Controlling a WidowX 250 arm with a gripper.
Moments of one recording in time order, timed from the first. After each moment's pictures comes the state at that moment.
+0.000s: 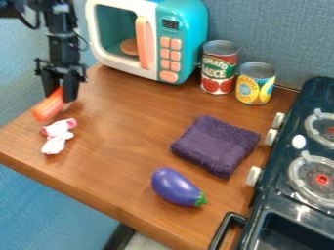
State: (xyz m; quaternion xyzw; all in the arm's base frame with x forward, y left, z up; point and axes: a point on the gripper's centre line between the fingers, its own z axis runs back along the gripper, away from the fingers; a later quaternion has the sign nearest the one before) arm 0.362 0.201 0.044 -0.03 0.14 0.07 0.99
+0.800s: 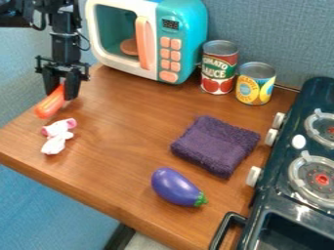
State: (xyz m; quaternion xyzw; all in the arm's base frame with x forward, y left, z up) arm 0.372 0.199 0.038 0.00 0.15 0.10 0.98
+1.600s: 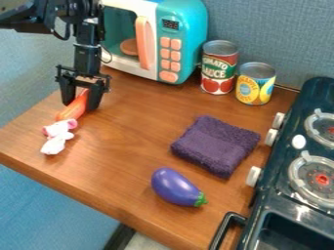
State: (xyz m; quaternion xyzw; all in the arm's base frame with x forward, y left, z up) arm 0.382 0.167 0.022 0.02 0.17 0.11 0.98
